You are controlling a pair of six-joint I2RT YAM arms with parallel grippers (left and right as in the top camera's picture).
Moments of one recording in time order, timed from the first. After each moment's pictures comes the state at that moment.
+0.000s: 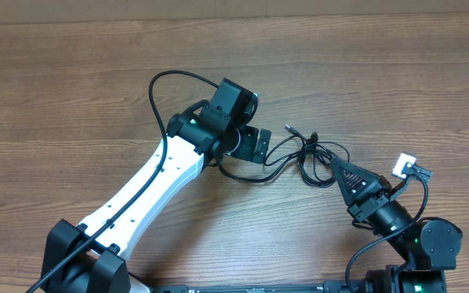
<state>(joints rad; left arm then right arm) -0.57 1.63 1.31 -0.76 0.12 -0.29 0.01 0.31 0.27 0.15 -0.67 1.01</state>
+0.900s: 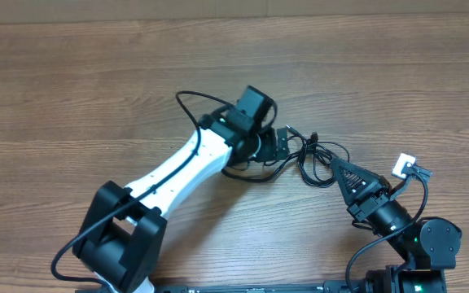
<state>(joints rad) -0.65 1.82 1.31 -0.64 0.22 -0.71 0.01 0.31 0.27 0.14 -0.67 1.01</state>
